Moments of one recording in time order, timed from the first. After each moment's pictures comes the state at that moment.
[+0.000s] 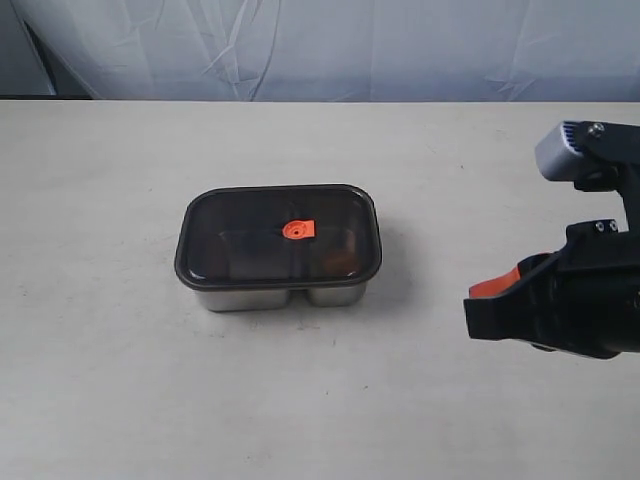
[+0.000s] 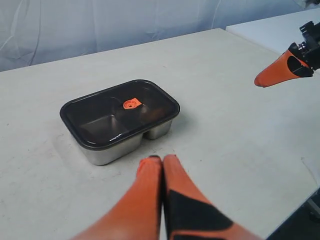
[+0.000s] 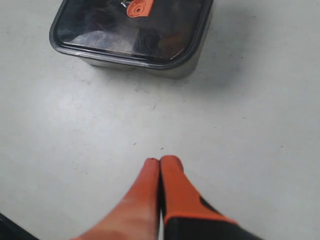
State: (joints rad) left arm -0.20 0.01 -0.59 -0.54 1.07 0.30; right arm 0.76 0.91 -0.57 0.23 0.58 0.16
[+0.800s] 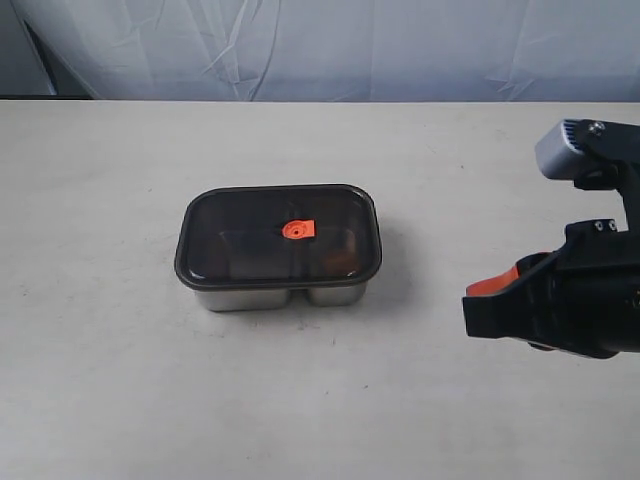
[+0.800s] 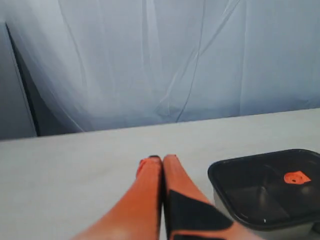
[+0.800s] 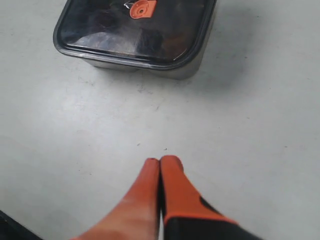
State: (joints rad) left arm 0.01 0.01 -0.19 -0.57 0.37 0.52; right arm 0.76 0.91 -0.57 0.24 0.58 0.16
